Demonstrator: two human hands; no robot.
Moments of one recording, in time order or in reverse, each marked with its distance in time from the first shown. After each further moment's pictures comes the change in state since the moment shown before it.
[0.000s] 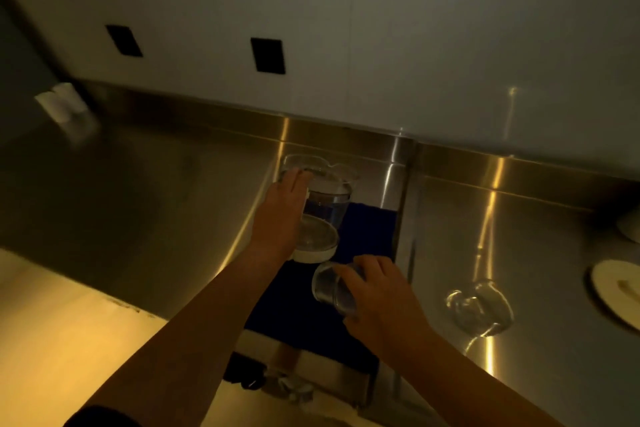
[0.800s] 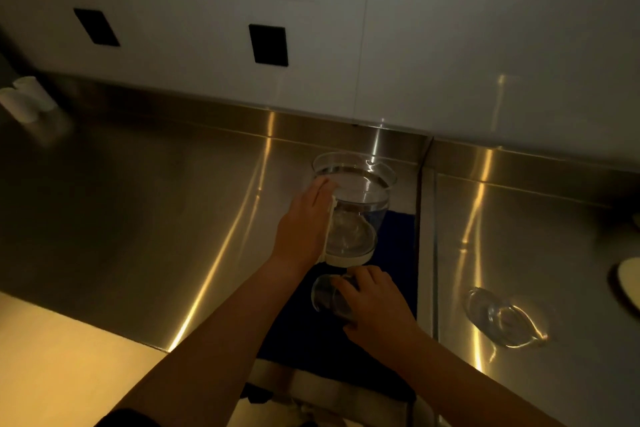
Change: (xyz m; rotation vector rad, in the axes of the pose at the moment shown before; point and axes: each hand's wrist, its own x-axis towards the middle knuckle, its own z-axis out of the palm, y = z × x) left_hand 0.023 -0.031 0.034 -0.214 0.025 0.146; right_hand 0.065 -0.015 0.056 0.031 0.038 -0.017
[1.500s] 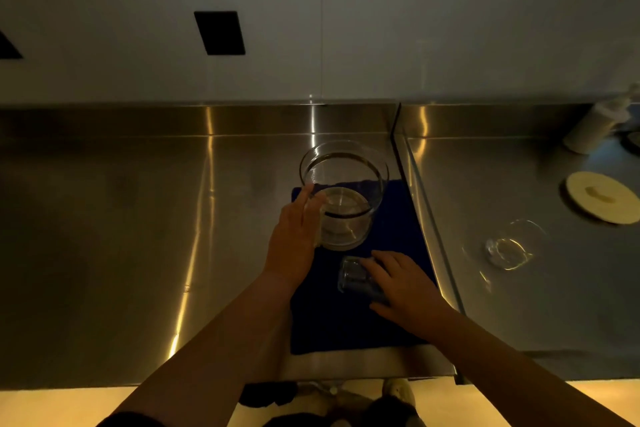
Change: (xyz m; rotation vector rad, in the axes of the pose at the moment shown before) left_hand -0.037 -0.083 0.006 -0.176 -0.140 0.240; right_hand -0.011 -0.016 0.051 -0.078 -0.074 0.246
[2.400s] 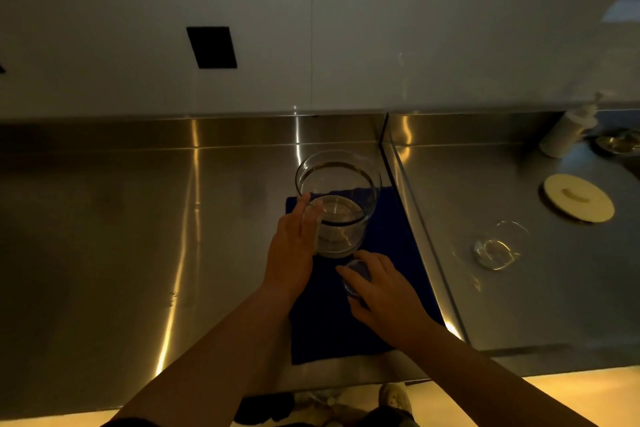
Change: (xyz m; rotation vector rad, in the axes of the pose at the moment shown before) left_hand 0.000 -0.010 0.014 0.100 0.036 0.073; right_hand 0.004 -0.053 -0.026 0.035 0.269 0.020
